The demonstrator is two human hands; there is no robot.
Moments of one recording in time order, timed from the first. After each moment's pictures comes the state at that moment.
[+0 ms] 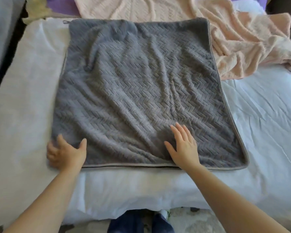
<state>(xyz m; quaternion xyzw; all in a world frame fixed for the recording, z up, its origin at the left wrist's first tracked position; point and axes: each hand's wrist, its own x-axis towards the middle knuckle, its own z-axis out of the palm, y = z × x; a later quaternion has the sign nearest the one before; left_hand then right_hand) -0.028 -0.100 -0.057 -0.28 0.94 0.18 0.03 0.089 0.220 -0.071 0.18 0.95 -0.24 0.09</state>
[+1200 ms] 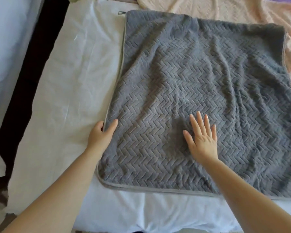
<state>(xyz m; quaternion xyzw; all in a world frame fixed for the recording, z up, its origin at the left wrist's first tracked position) -0.141 -0.214 -0.085 -0.18 0.85 0.45 0.20 -0.037 0.100 -0.091 0.16 0.97 -0.14 0.10</state>
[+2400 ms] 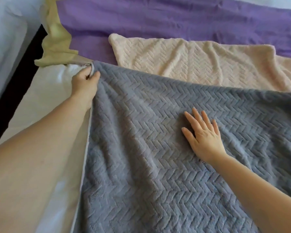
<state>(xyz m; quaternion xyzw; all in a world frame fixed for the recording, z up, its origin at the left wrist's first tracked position) -0.600 -0.066 -0.076 -0.07 0.81 0.58 0.02 -0.367 0.227 -0.105 0.12 0.98 -0.14 0.09</state>
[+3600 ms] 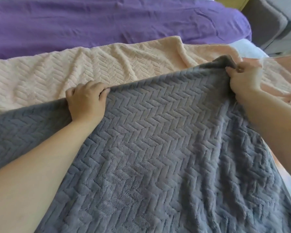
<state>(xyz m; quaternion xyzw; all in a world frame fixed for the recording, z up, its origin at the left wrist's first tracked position) -0.550 0.206 -0.096 0.30 0.93 0.18 -0.14 -0.371 0.562 -0.053 0.51 0.76 -0.31 -0.25</state>
